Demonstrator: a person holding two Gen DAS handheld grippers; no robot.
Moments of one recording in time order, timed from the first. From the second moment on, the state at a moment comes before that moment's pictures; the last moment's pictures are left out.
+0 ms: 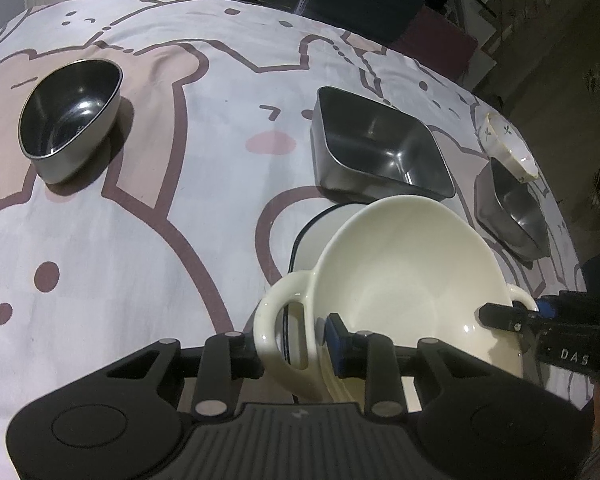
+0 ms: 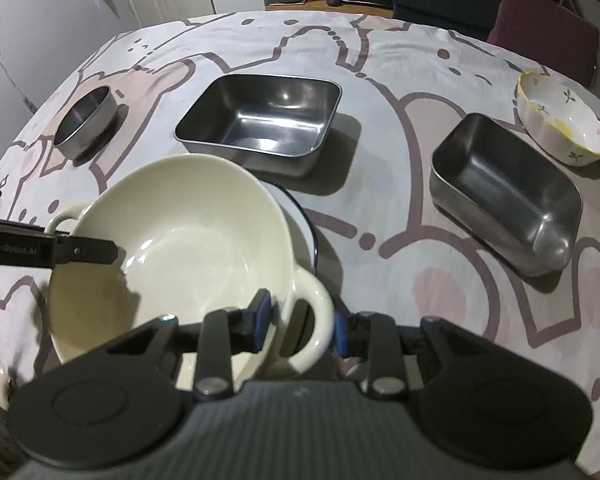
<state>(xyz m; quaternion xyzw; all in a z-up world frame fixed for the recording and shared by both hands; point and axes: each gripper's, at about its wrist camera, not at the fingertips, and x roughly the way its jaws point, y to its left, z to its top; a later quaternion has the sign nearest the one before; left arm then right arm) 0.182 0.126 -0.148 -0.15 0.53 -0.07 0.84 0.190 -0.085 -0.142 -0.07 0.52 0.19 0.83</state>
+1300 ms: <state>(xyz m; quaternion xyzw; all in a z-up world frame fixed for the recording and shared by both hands) 0.299 -0.082 -0.052 -0.05 0.38 -0.13 0.91 0.258 -0.275 -0.052 0.04 0.34 0.06 0.94</state>
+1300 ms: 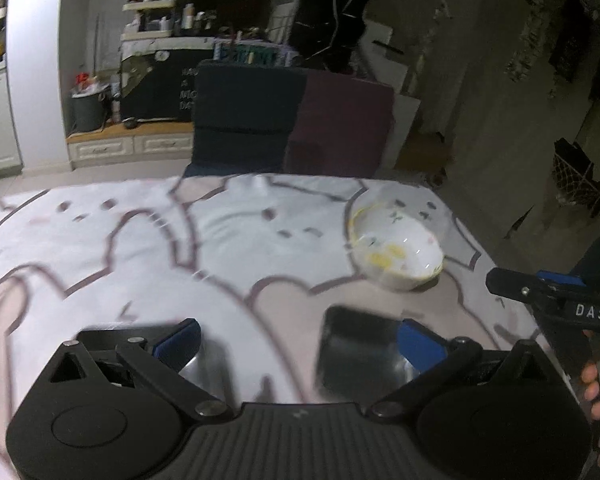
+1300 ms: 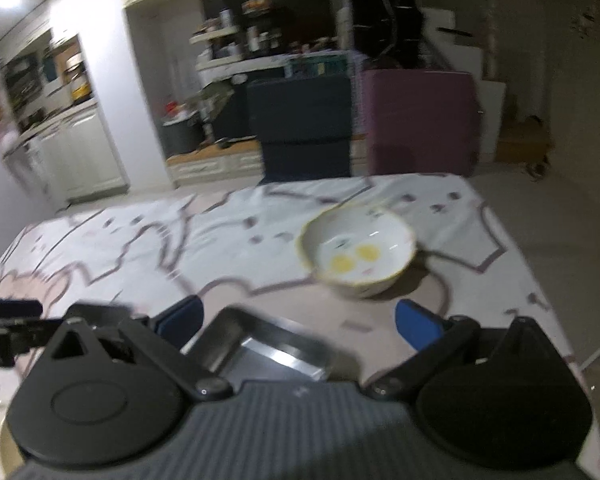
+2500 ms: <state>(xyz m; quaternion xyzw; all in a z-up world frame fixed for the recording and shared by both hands) 0.502 -0.209 -0.170 -0.07 0.45 -0.15 0.88 0.458 -0.383 -0.184 0.17 0.39 0.01 0.90</state>
